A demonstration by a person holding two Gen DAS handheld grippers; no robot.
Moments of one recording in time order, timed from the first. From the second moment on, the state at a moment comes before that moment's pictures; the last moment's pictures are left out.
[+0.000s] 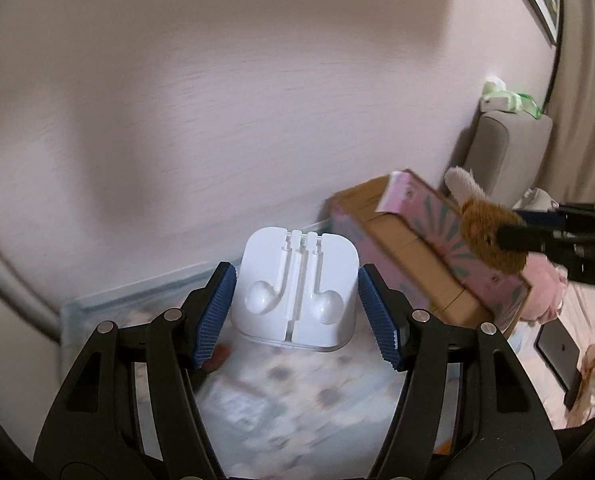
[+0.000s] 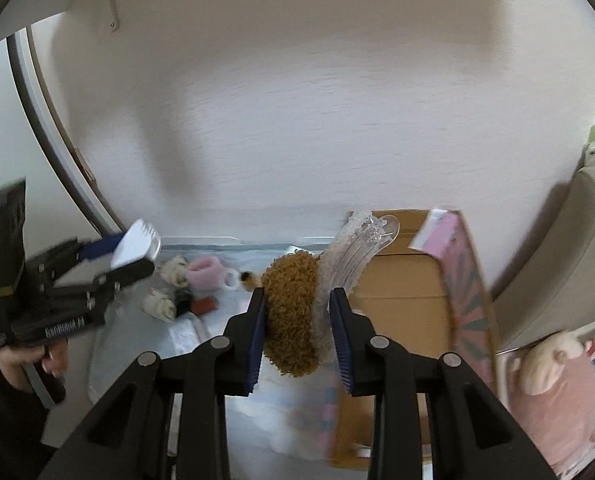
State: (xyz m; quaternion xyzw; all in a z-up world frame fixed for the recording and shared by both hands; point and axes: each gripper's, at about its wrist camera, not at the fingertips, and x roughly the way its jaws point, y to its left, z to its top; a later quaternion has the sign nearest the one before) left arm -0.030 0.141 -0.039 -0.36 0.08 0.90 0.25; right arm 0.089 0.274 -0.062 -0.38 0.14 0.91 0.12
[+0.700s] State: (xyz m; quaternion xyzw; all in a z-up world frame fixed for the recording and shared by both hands) left arm -0.065 0.324 -0.108 -0.43 0.13 0.85 0.28; right arm 0.145 0.366 -0.138 -0.44 0.15 0.88 0.08
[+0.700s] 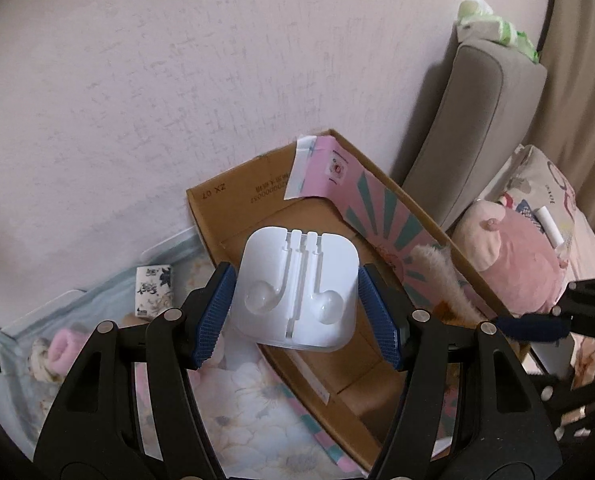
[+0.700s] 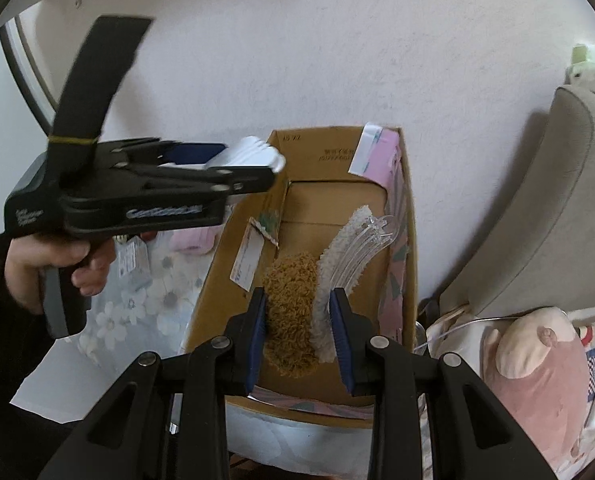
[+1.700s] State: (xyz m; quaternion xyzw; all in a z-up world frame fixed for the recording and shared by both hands) left arm -0.069 0.318 -0.077 -0.42 0.09 0.87 0.25; right arm 0.121 0.367 -0.142 -0.48 0.10 0.87 0.03
